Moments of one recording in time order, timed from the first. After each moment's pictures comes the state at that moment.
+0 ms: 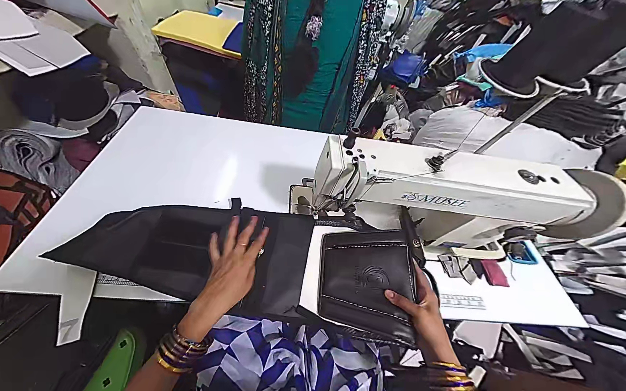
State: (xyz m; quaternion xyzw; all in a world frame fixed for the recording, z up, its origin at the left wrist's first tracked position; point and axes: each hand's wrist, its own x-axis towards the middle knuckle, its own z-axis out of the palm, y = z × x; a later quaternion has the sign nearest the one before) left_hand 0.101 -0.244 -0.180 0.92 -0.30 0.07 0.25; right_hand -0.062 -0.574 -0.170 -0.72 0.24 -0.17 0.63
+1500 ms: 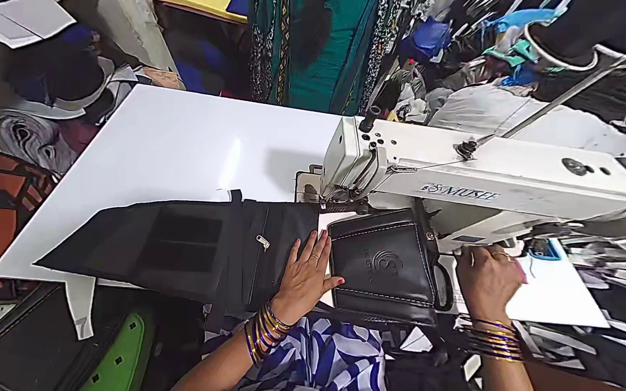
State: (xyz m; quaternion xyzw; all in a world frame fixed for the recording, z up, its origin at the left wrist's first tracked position) left_hand 0.055 -0.353 -0.206 0.90 -0.37 -0.03 0.23; right_hand -0.035 -0.680 -0.156 -0.94 0.27 -0.21 -0.02
